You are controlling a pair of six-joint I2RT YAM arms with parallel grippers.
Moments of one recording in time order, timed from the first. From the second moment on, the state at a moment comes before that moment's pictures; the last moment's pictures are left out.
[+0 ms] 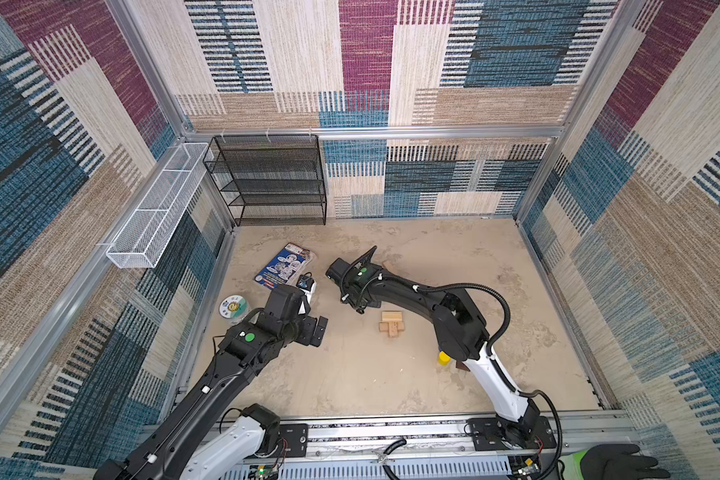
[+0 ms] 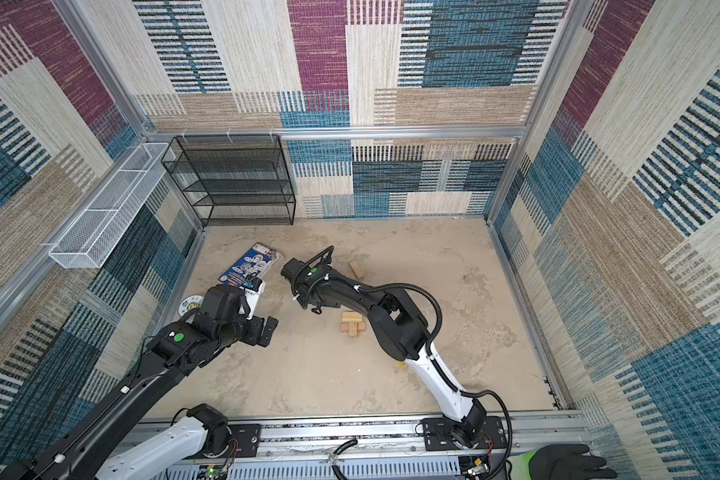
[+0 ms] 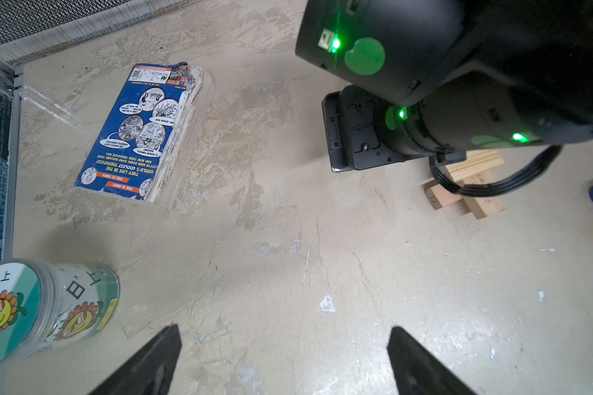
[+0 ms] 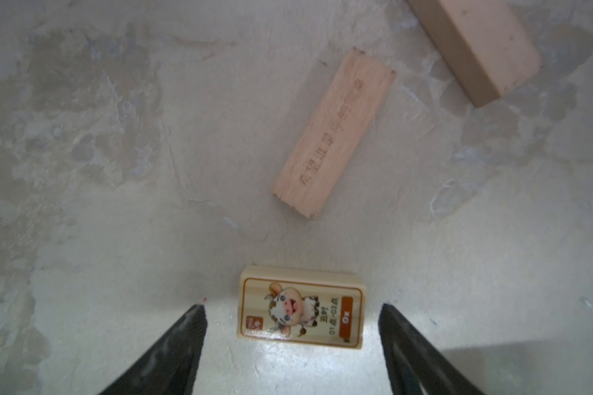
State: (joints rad) left arm -0.48 0.91 0.86 -0.81 -0.15 -0.05; right arm 0.88 2.37 2.02 -0.93 0.37 0.98
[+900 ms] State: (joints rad) left arm -0.48 0.94 0.86 -0.81 -0.10 -0.05; right arm 0.87 2.34 1.93 -0.88 0.35 0.92
